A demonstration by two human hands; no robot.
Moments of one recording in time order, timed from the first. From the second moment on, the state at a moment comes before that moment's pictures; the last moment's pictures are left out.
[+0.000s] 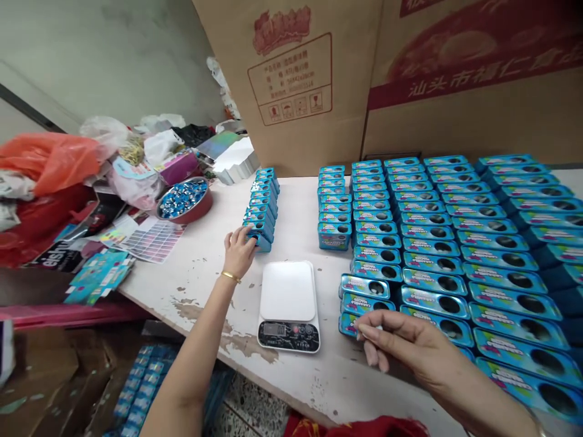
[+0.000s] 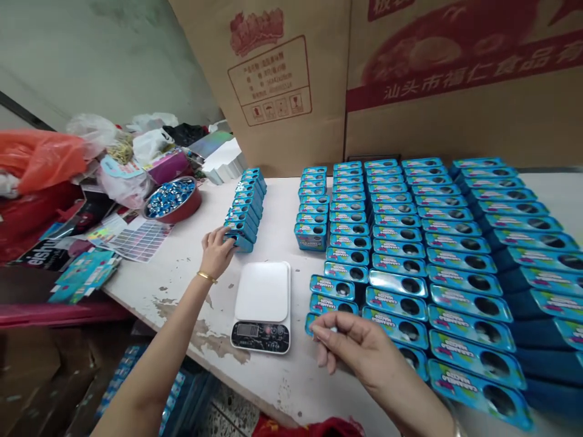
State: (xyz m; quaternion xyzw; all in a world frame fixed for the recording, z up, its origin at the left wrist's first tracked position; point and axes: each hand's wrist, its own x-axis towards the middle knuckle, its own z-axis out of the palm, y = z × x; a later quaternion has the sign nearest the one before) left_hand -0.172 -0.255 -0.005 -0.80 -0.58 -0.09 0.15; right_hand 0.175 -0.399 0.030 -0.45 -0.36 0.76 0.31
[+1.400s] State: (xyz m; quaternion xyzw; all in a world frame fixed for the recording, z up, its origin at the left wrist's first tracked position) left_hand -0.190 -0.439 -0.085 -0.62 -0.70 -0.34 -0.08; right_hand 0.119 -0.367 0.071 -0.47 -0.60 0.60 0.24
